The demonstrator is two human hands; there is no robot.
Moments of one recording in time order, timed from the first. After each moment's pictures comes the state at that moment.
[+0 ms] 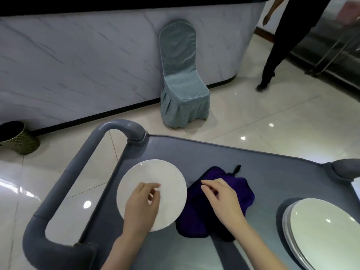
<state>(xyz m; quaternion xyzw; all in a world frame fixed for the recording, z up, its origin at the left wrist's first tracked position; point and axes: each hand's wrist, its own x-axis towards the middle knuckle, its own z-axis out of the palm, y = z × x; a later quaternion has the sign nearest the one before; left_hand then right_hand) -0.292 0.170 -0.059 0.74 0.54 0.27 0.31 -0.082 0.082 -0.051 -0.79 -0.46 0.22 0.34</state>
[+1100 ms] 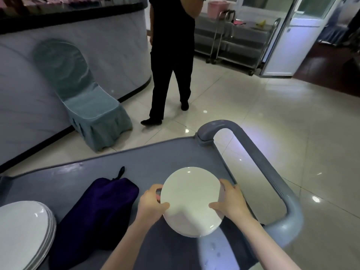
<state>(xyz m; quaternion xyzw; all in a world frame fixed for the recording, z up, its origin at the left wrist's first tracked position) 0.012 -0.011 -0.066 0.78 0.38 0.01 0.49 0.158 -0.209 -0.043 -0.93 -0.15 0.24 0.25</state>
